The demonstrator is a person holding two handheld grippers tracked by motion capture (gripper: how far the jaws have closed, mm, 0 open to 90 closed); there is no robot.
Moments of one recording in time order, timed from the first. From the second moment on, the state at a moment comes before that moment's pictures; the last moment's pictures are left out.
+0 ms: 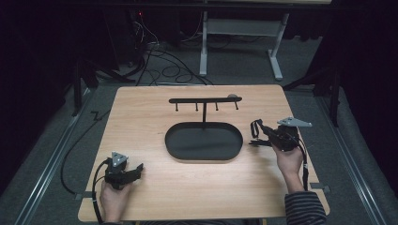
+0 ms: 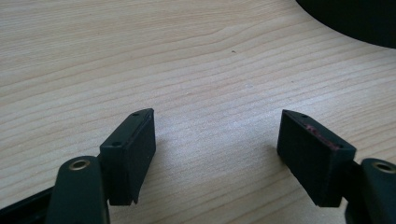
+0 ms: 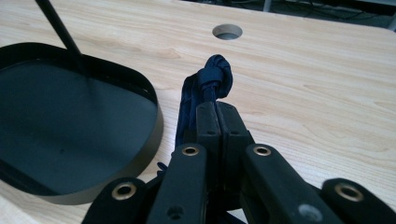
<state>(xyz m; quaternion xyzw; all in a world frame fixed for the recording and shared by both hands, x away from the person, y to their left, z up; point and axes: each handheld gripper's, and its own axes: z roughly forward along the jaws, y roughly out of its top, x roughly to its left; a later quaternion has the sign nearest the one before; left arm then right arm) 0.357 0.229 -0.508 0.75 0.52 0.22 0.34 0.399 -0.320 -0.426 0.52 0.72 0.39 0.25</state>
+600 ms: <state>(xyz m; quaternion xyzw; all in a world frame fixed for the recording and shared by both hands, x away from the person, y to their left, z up) 0.357 0.229 -0.508 0.75 0.52 0.22 0.34 0.369 -0.310 -0.410 0.48 0.72 0.43 0.26</state>
